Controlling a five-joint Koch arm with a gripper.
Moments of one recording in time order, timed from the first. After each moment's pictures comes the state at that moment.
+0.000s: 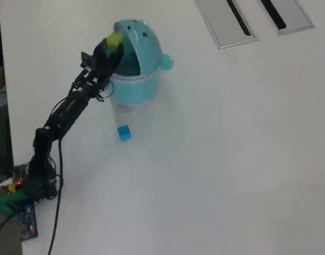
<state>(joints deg) -40.2 63.1 56.7 -11.1 -96.9</state>
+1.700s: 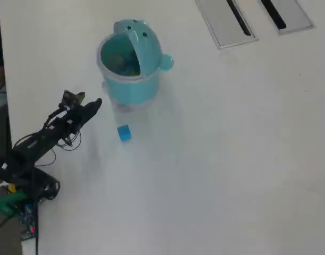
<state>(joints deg) -40.4 109.2 128.6 -4.5 -96.5</state>
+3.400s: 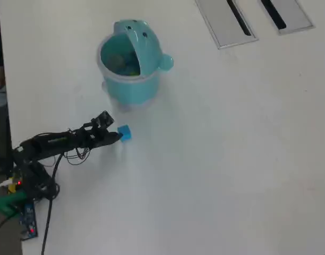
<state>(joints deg) -22.1 92.5 127.4 5.6 -88.9</state>
